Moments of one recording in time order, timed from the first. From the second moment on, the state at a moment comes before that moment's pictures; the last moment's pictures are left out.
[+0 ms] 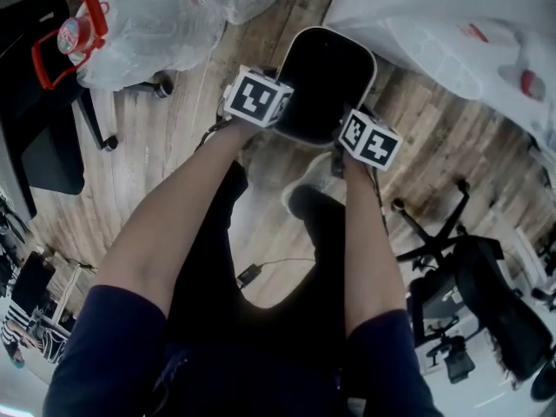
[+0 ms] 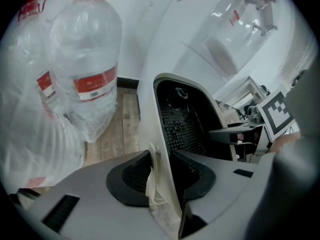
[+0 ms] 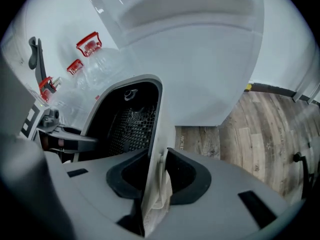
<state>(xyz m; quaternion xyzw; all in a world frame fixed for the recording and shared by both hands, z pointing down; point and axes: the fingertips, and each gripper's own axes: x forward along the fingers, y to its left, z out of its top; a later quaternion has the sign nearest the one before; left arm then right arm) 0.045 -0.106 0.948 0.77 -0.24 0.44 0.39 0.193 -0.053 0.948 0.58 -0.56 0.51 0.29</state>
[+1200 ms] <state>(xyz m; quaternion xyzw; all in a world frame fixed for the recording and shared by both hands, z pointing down) -0.002 -0.060 0.457 0.78 -0.31 0.37 0.40 0.149 -0.035 0.450 0.58 -0.64 0.42 0.27</state>
